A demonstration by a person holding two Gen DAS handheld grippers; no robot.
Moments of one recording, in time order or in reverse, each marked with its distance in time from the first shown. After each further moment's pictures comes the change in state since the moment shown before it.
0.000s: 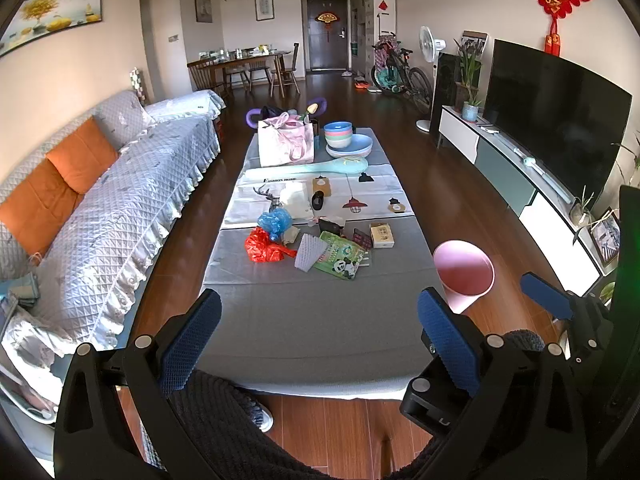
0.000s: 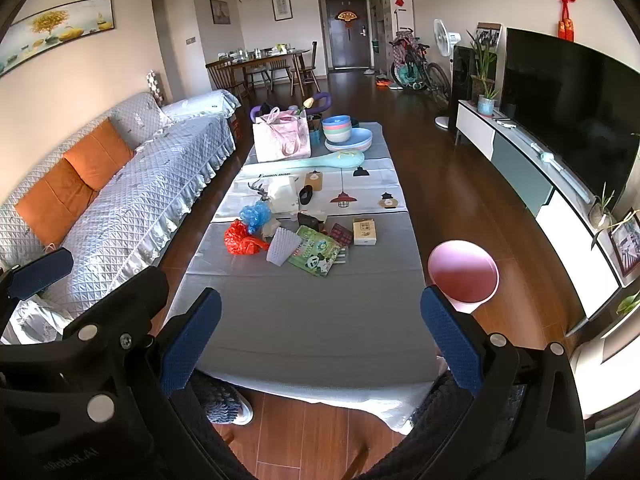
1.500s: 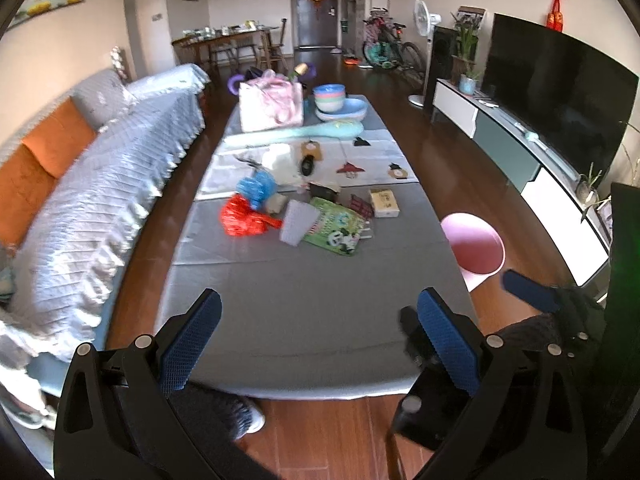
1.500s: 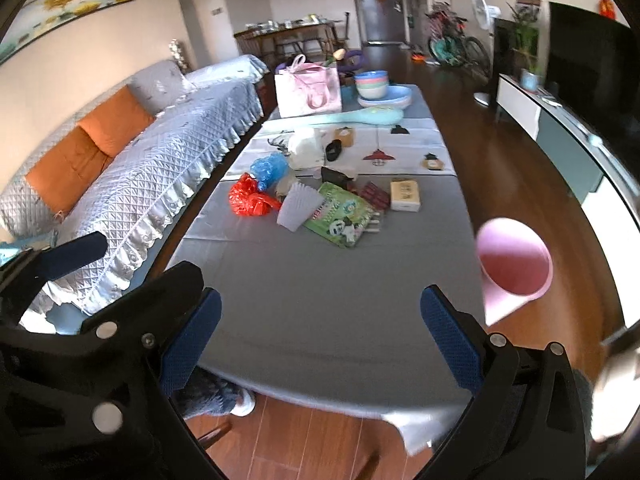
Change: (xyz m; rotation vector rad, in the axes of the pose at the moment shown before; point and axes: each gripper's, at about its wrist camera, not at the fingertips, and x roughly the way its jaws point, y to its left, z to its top) left arm 0.112 0.007 -0.036 0.009 0.075 -0.067; right arm 0.143 -0.014 -0.042 -0.062 0.078 0.137
